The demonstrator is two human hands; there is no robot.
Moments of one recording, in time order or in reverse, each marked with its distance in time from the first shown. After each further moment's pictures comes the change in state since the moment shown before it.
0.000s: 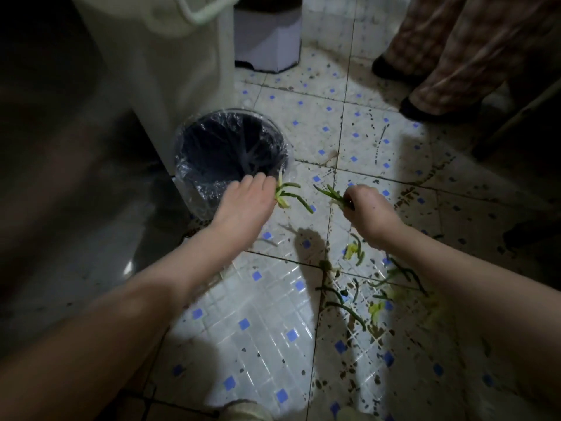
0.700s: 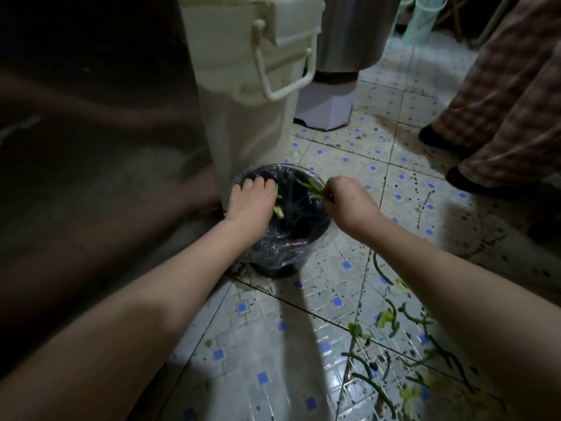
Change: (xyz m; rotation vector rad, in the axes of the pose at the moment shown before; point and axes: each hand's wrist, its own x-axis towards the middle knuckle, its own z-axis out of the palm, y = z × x) left_hand 0.037 -0.076 -0.020 0.080 -0.026 -0.314; right_hand 0.083 -0.112 -0.048 0.082 0.087 -0.228
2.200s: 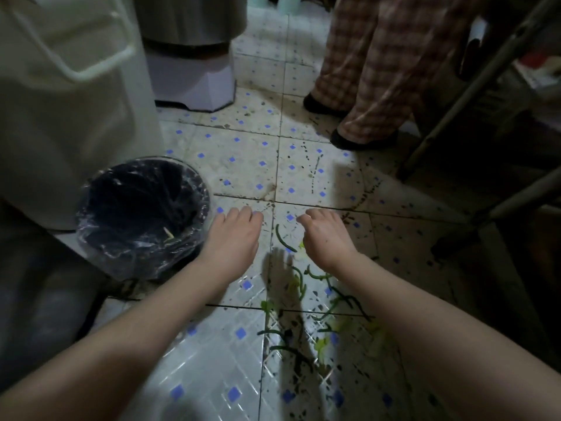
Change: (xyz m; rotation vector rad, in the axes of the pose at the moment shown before) left_hand -0.023 0.163 0.019 -0.109 0.001 0.446; right_hand -0.122 0.156 0.017 -0.339 -0.062 0.172
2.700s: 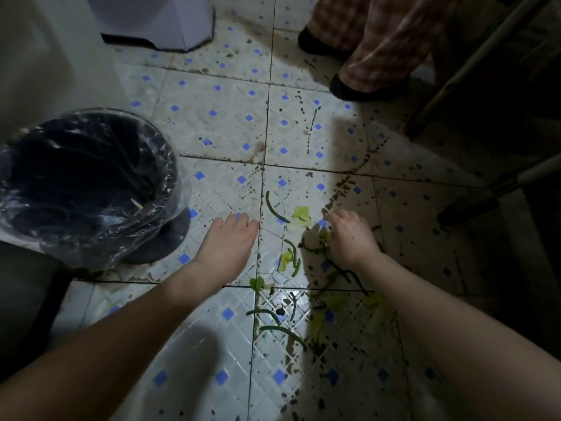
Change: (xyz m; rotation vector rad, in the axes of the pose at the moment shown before) left_hand 0.002 0.019 0.088 0.049 -0.250 0.083; right_hand -0.021 0.061 0.077 0.134 -0.206 0.209
